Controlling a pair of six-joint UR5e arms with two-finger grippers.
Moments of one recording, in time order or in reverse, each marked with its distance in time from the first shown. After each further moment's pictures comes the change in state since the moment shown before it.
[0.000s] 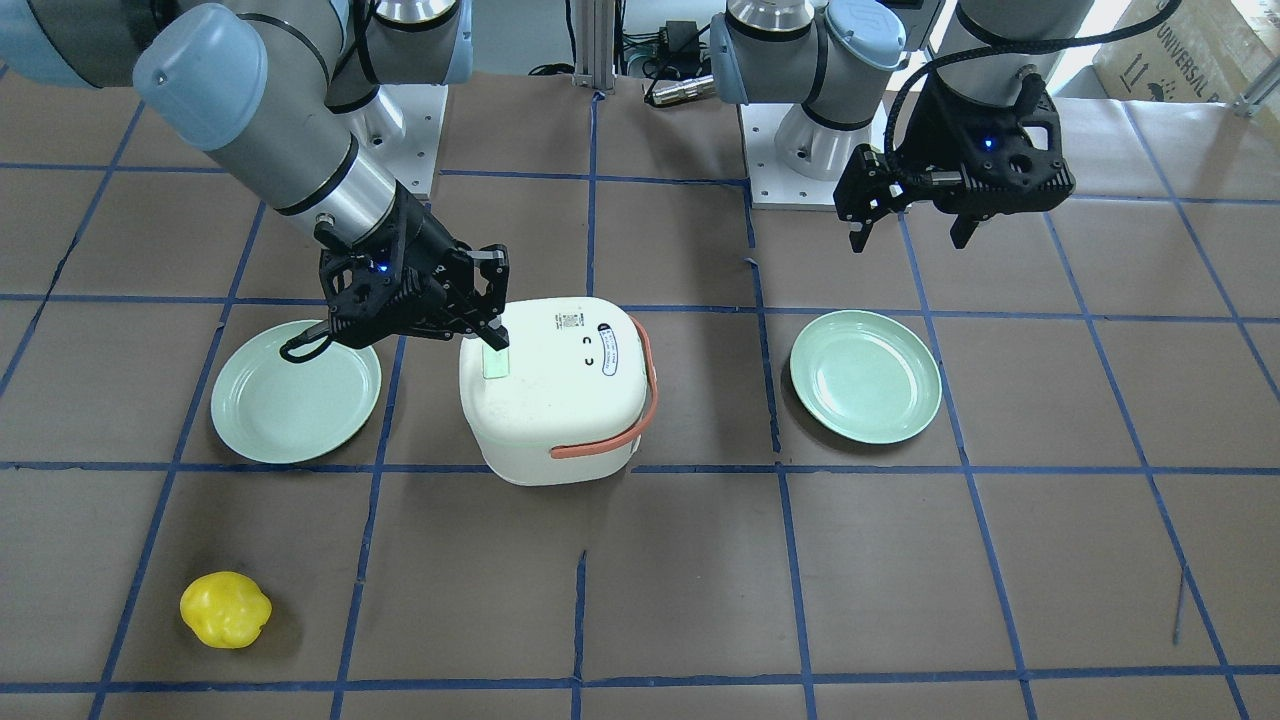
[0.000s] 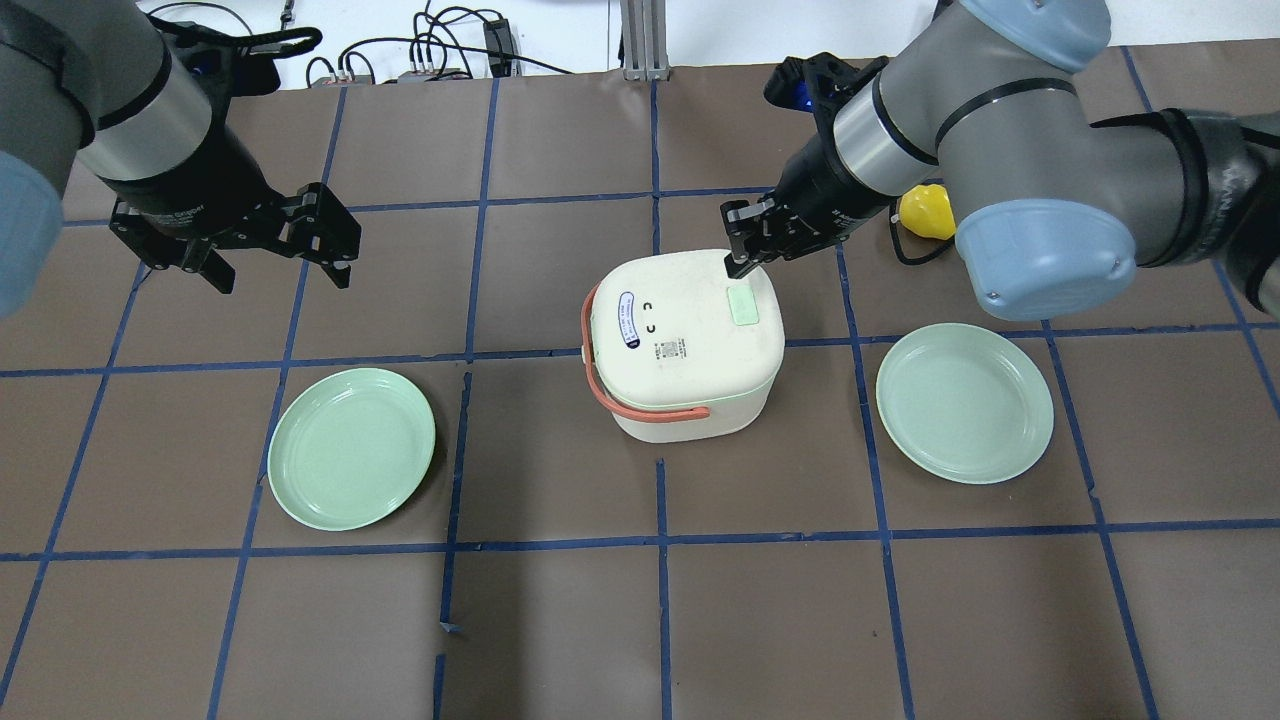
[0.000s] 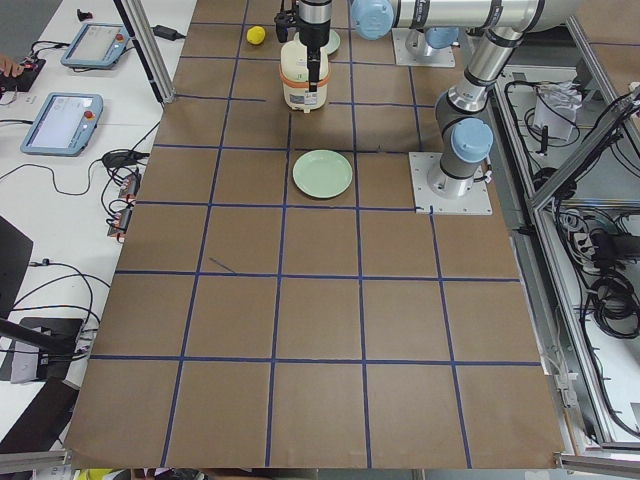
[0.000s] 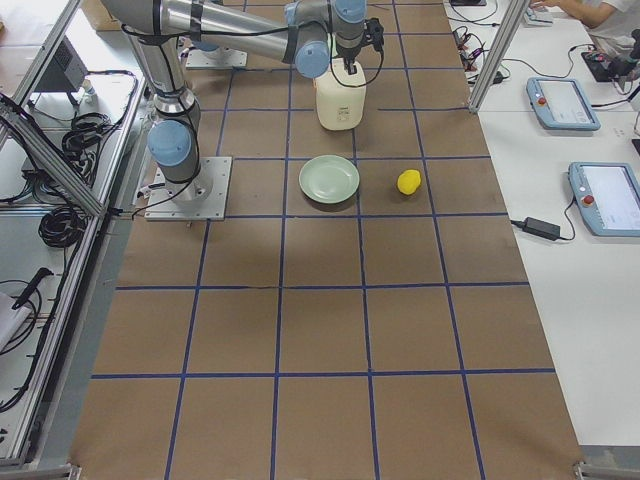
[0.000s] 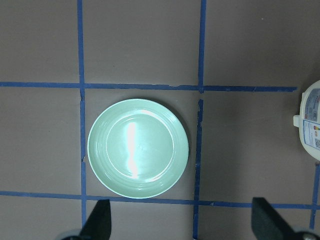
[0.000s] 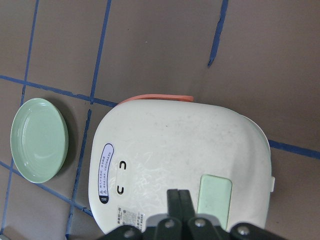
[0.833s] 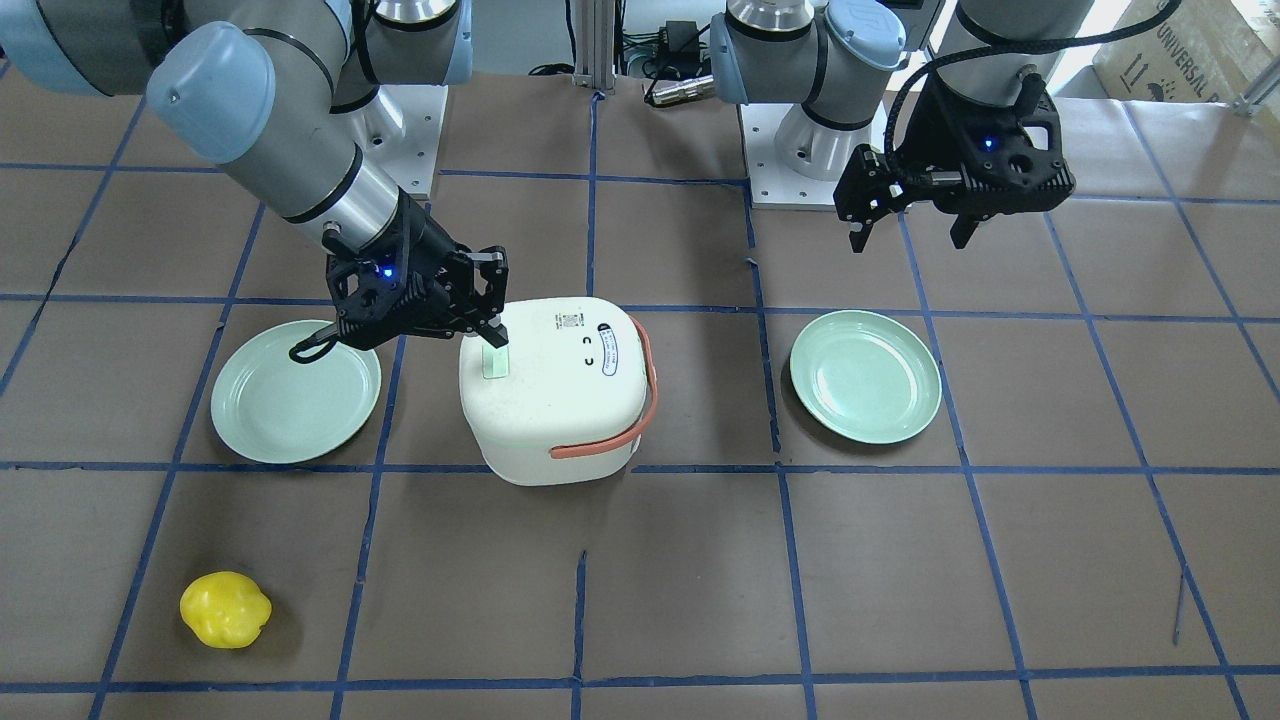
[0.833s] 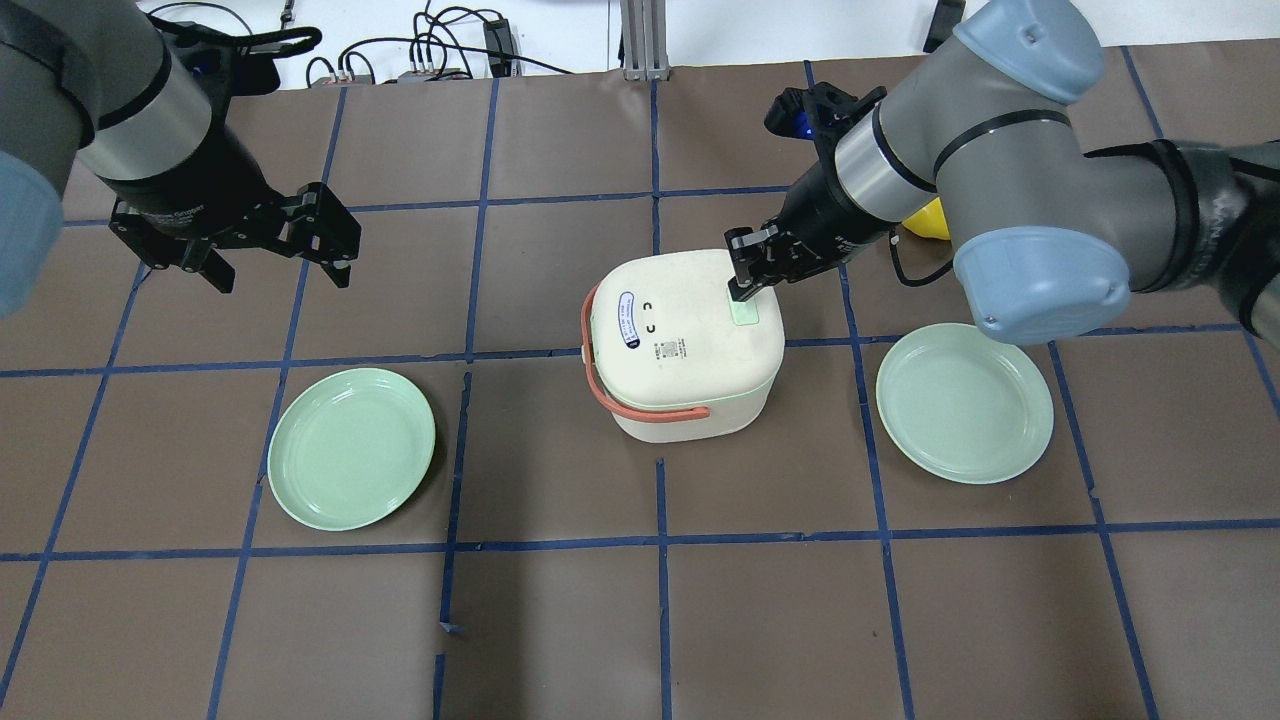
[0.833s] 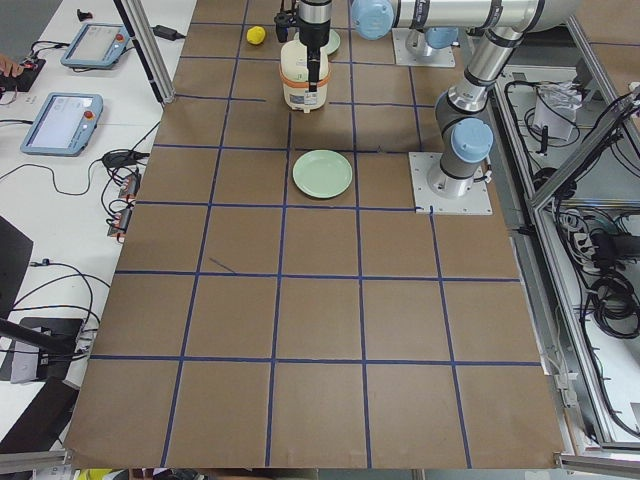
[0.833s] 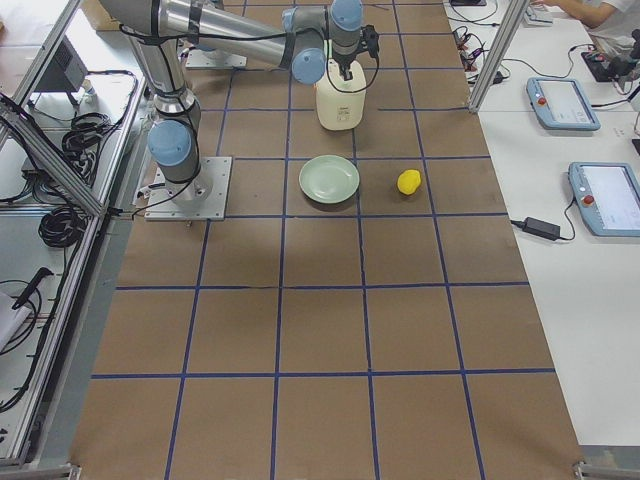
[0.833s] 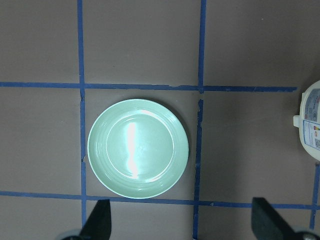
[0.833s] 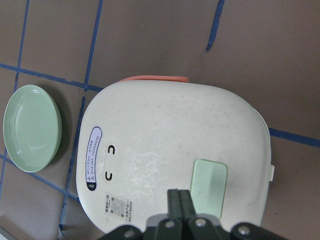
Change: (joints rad) left arm 0.000 0.000 0.000 0.001 0.000 0.000; right arm -0.005 -0.007 0.042 -0.006 0.000 -0.026
